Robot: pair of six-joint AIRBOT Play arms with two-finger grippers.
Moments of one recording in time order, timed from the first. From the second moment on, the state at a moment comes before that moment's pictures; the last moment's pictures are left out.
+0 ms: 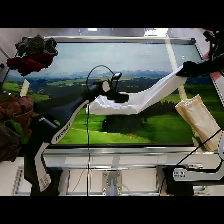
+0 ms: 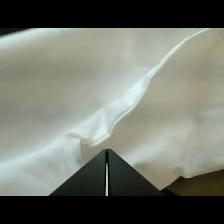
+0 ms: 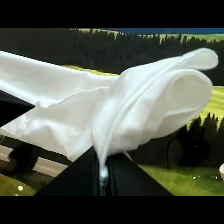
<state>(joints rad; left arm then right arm) -0.59 -1.96 1.77 1.04 -0.87 -1.53 -0.24 -1.45 1.74 -1.08 1.46 1.27</state>
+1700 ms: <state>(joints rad) -0.08 -1.65 1.99 1.25 -1.16 -1.40 0.01 -1.80 1.57 -1.01 1.34 1.51</state>
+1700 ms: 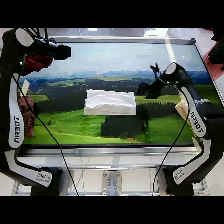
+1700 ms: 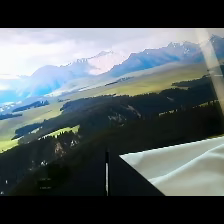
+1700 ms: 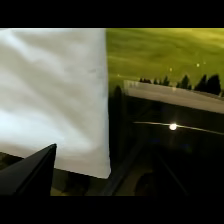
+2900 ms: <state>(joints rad) -0.08 -1.65 1.99 1.19 -1.17 -1.44 -0.34 -1.69 1.59 -0.59 1.24 1.27</state>
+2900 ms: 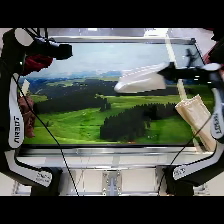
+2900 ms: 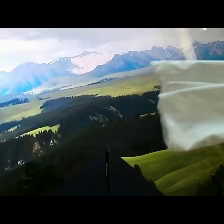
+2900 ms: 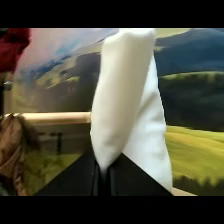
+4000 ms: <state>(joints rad) -0.11 -1.65 1.99 1.05 -1.17 -1.44 -0.91 -1.37 1.28 -1.68 1.50 1.53</state>
